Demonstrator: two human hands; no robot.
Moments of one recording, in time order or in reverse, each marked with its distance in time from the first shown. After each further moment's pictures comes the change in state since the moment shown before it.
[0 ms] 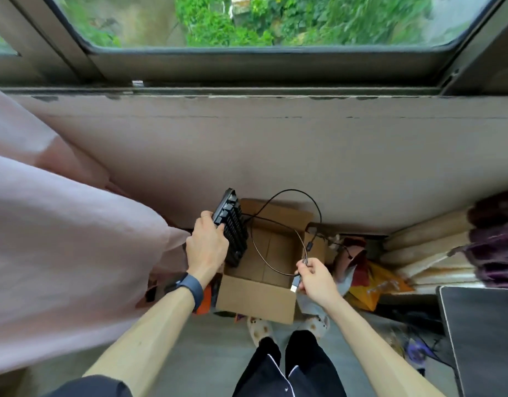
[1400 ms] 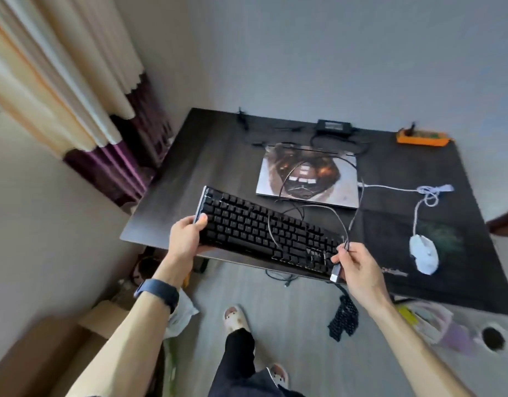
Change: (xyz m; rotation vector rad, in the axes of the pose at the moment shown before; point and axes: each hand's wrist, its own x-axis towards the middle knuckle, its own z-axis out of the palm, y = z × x) left_hand -0.496 0.265 0.103 -0.415 -1.188 0.496; right_hand -0.551 0.403 -0.088 0.726 1.388 0.308
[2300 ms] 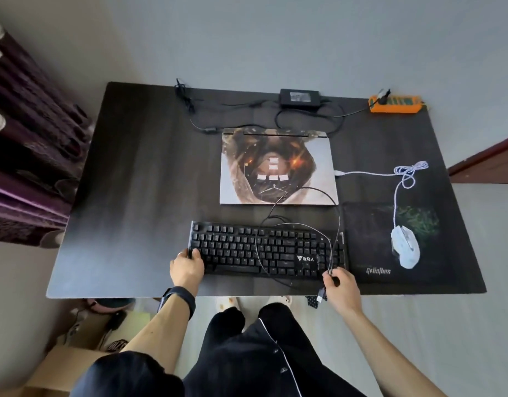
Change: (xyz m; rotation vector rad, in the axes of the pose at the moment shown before) left_hand 0.174 -0.104 0.088 0.737 0.059 -0.228; right_hand 0.094 0.098 0.038 -0.308 0.057 0.510
